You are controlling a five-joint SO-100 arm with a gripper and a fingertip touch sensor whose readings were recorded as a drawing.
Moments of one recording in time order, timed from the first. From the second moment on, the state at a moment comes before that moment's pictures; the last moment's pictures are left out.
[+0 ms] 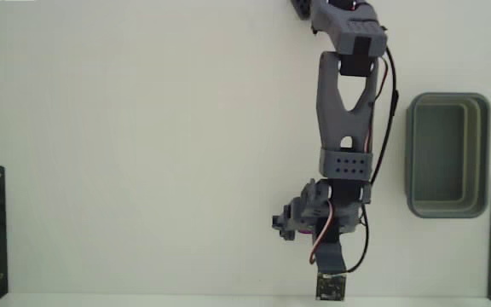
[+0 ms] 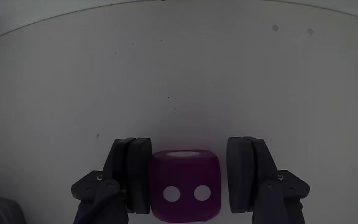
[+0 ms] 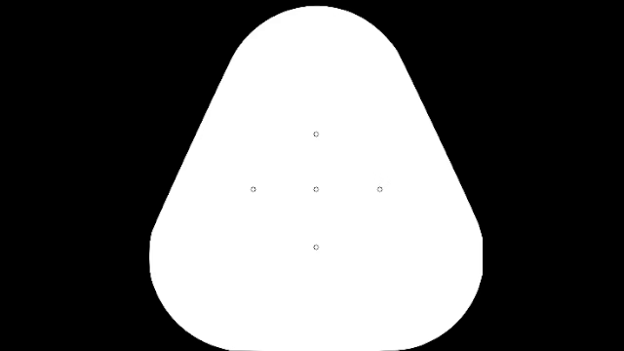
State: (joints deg) arm 1.5 64.7 65.5 57.2 -0.2
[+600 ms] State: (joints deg) arm 1.5 64.7 65.5 57.2 -0.2
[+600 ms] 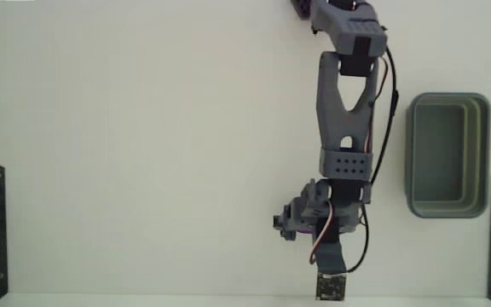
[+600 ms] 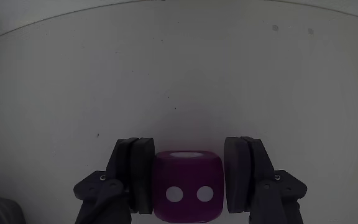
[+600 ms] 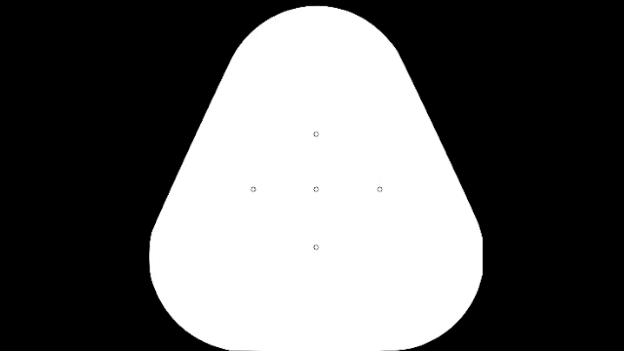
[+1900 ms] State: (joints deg) arm 1.5 64.7 65.5 57.2 -0.2
